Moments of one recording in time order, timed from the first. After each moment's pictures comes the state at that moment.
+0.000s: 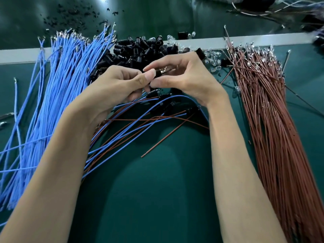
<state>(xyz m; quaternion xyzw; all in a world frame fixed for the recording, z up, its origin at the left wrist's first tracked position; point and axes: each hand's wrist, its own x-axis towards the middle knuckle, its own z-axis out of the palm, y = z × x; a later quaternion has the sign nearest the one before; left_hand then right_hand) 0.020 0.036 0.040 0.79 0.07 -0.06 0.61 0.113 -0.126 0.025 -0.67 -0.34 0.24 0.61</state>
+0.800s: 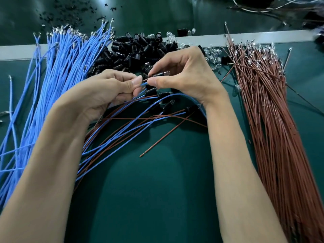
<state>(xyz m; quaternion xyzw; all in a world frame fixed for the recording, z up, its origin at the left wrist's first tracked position) 0.018 0.048 0.040 0.76 0.08 -0.15 0.62 0.109 -0.124 0.027 -0.72 -0.34 0.18 0.58</state>
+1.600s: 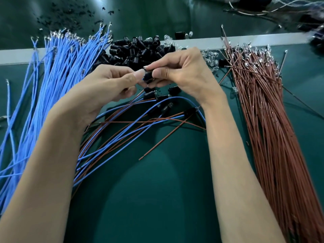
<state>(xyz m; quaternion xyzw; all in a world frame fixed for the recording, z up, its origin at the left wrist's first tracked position) 0.019 0.041 0.047 0.79 0.11 -0.06 0.60 0.113 -0.120 0.031 -0.67 -0.28 0.24 0.65</state>
